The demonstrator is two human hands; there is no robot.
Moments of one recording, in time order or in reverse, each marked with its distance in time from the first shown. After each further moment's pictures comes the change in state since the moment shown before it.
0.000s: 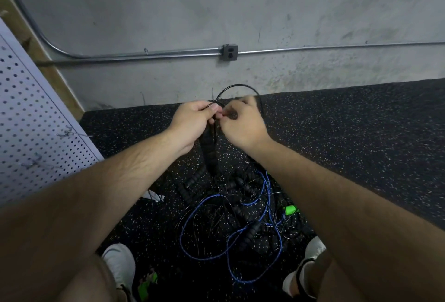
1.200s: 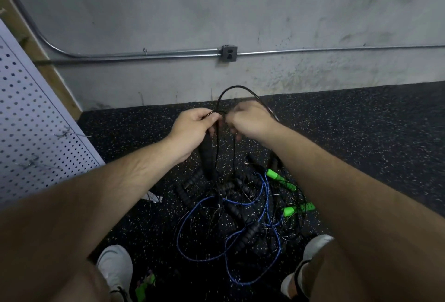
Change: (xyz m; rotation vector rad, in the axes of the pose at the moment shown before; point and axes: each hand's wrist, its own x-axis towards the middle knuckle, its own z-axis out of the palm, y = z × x) left_hand -0.003 -0.016 -0.006 0.088 -0.050 0.045; right_hand 0.013 -0.010 -0.026 0.018 -0.270 0.248
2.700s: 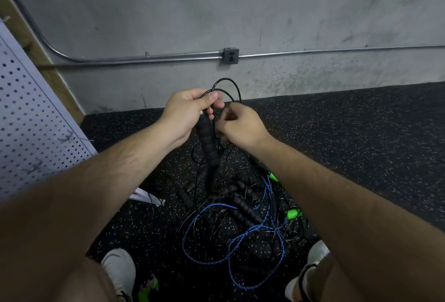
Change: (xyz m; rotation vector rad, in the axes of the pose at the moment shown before) left_hand 0.010 0.042 -0.013 -0.266 -0.021 0.027; right_hand 0.006 0.006 0.030 0.131 0.135 -0.195
